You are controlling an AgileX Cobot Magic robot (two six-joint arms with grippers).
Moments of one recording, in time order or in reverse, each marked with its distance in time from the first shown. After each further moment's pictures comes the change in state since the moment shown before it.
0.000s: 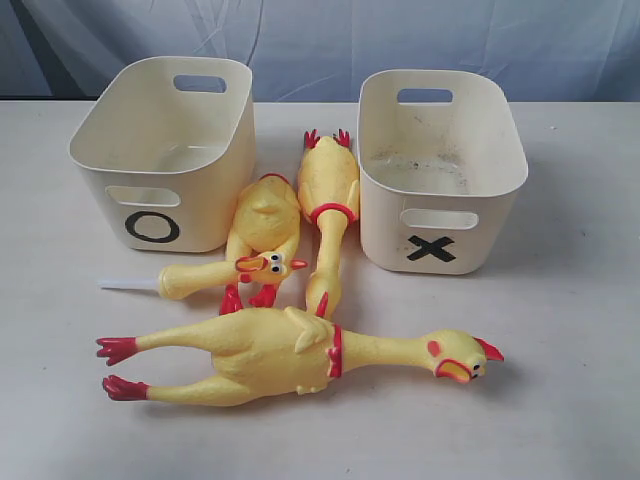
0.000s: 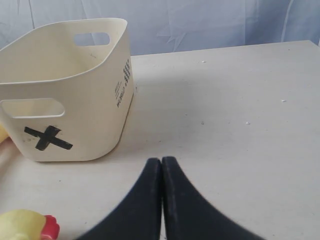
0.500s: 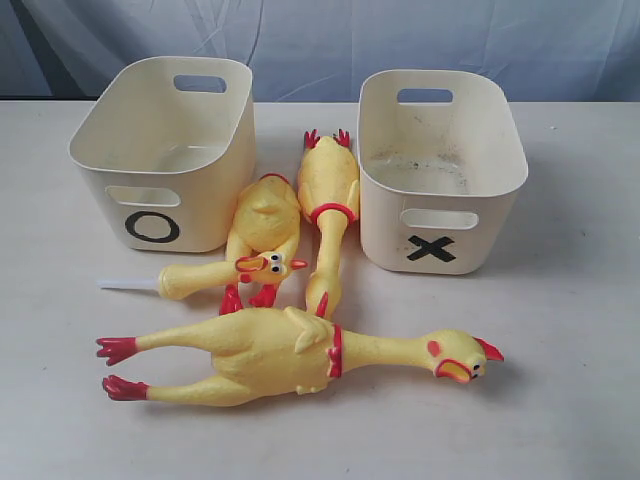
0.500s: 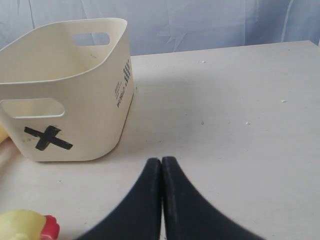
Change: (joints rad) left arm -0.001 0.001 -0.312 0.438 -0.863 -0.641; right arm 0.000 0.000 0.000 0.000 0.000 -0.002
